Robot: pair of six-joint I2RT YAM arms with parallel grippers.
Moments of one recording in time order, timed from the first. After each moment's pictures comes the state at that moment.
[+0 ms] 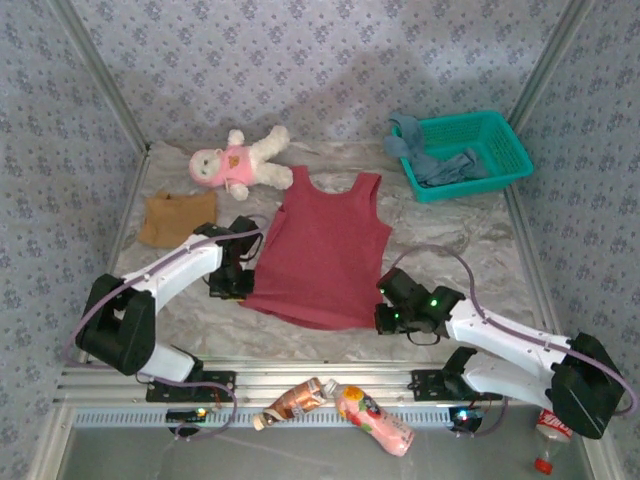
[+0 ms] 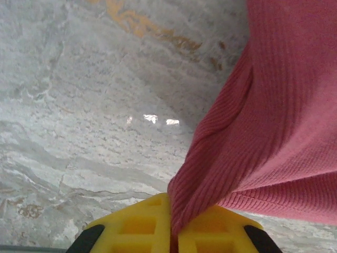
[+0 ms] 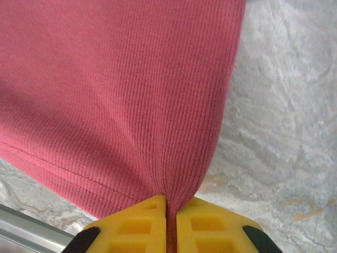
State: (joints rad) left arm -0.49 1.46 0.94 -1.09 -0.03 -0.49; right arm 0.84 1.01 0.51 -0.67 -0.06 0.73
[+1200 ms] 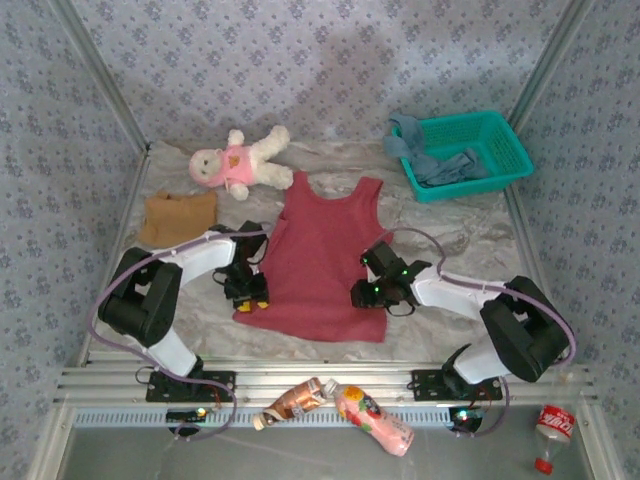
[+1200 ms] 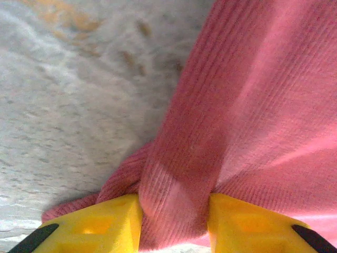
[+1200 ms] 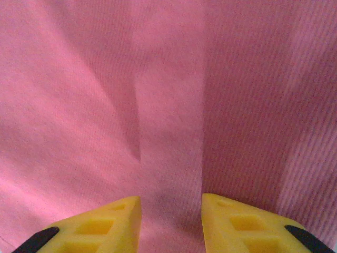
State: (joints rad) left arm -0.47 1.63 0.91 -0.95 0.21 -0.59; right arm 0.70 1.41 0.63 -0.36 -0.18 0.56
